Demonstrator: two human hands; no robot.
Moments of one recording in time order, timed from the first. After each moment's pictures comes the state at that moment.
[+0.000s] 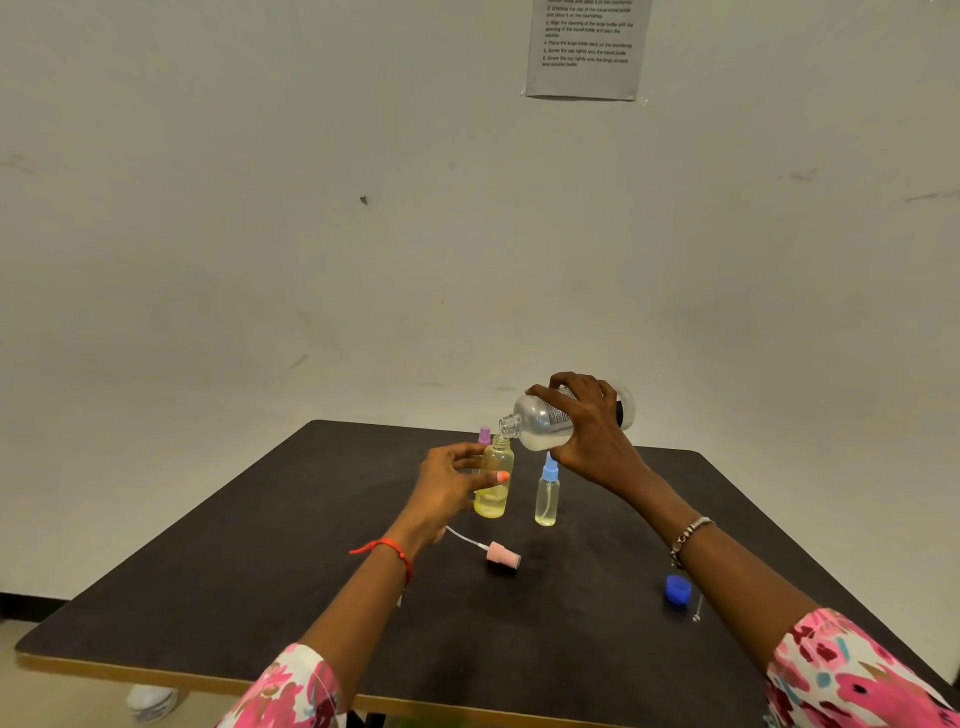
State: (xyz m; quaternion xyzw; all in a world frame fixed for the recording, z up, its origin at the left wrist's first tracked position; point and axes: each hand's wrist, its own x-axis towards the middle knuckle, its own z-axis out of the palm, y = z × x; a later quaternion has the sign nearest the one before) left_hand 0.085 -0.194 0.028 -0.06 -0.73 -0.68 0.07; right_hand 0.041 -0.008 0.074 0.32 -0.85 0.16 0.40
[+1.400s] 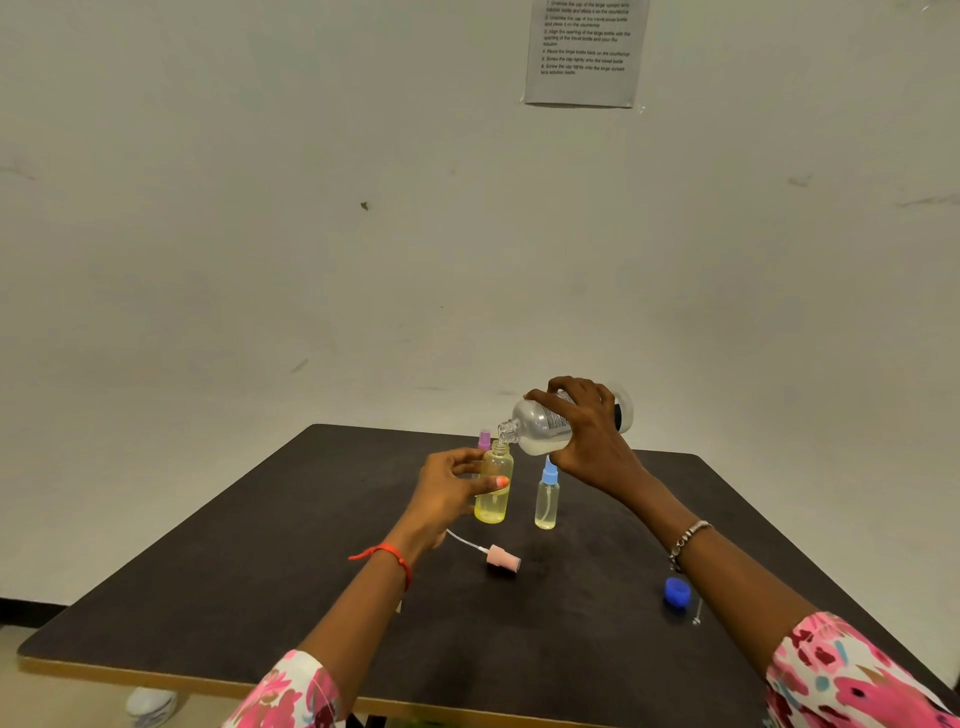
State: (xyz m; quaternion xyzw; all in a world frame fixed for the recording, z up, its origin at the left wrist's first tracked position) left_hand 0.083 -0.195 0.025 -0.05 -0.73 -0.68 0.08; right_hand 0.040 -0.008 0.072 0.32 -0.84 0.16 0.40
